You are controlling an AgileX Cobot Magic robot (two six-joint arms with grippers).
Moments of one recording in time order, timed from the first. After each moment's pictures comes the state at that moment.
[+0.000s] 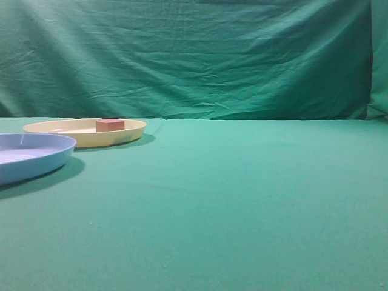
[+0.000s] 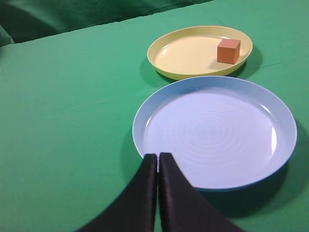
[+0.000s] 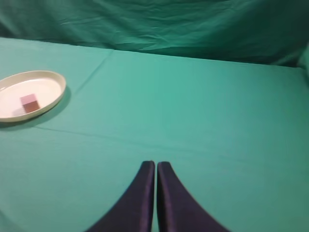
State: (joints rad) left arm -0.19 -0.01 0.02 0.18 0.36 -0.07; right arm 0.28 0.37 -0.36 0.10 0.42 -0.06
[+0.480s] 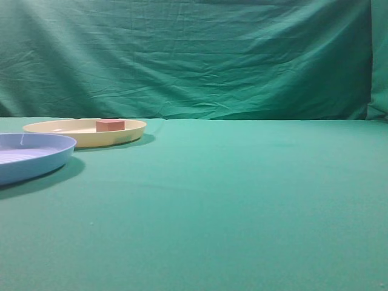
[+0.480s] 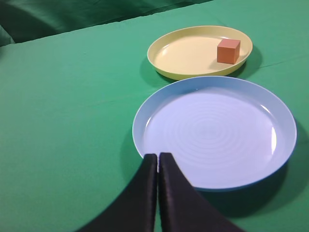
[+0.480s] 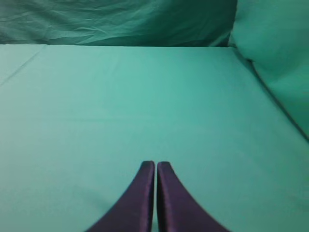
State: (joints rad) left arm -0.19 -0.01 0.02 0.18 0.36 -0.07; right arm 0.05 0.00 0.02 0.11 0.36 -0.10
